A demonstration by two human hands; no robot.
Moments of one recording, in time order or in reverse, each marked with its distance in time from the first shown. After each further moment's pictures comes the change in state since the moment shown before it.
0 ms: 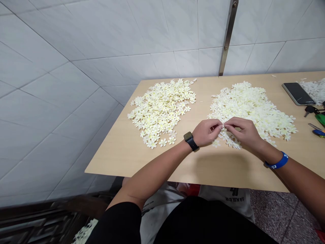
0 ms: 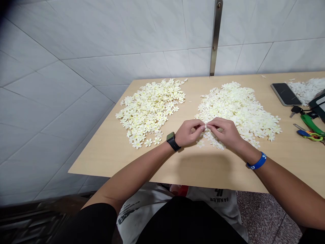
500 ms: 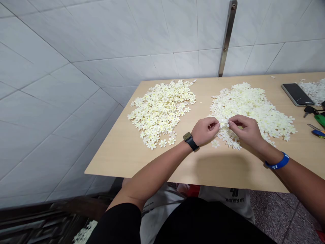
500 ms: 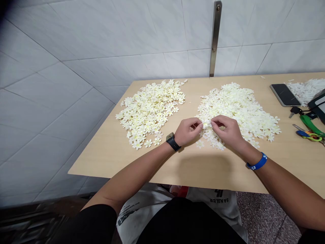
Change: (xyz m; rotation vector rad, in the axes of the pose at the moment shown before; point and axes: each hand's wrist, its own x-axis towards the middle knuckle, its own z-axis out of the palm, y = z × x) left_hand 0.002 0.003 0.000 0.030 0.114 -0.105; right_hand -0.002 -0.001 -0.002 0.012 0.112 0.107
